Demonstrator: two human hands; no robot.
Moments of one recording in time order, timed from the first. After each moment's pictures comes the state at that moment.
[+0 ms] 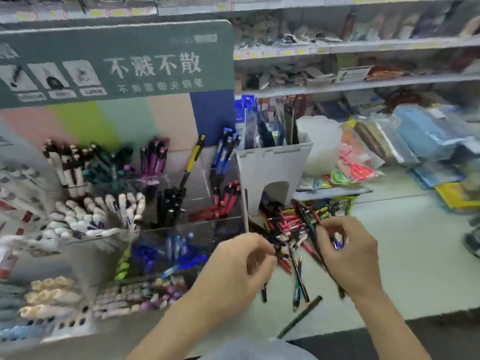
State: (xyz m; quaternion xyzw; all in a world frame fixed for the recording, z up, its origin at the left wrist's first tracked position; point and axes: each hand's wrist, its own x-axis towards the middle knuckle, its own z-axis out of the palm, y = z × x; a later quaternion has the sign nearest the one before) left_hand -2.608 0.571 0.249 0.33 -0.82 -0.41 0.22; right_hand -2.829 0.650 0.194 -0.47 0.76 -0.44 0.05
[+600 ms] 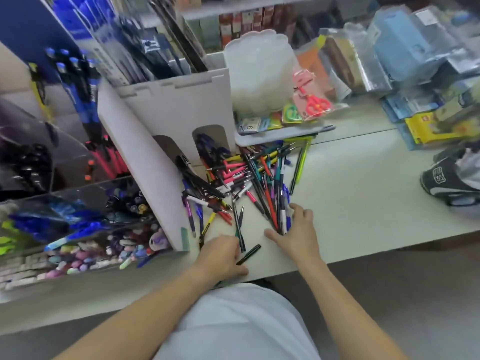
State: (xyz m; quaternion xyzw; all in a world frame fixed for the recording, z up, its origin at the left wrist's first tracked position) left_hand -2.730 0.623 0.068 0.41 -0.83 -0.31 -0.22; right_hand -2.915 0.705 0.043 -0.33 0.87 -0.20 0.32
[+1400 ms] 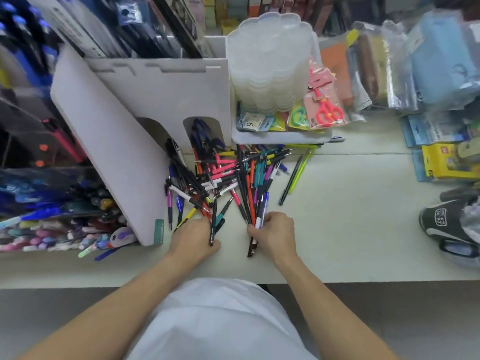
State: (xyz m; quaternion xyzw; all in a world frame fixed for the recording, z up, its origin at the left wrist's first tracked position) left_hand -2.749 0.605 0.049 0.55 -0.78 -0.27 -0.15; right_hand -2.941 0.660 0.043 -0.32 0.84 -0.17 0.40
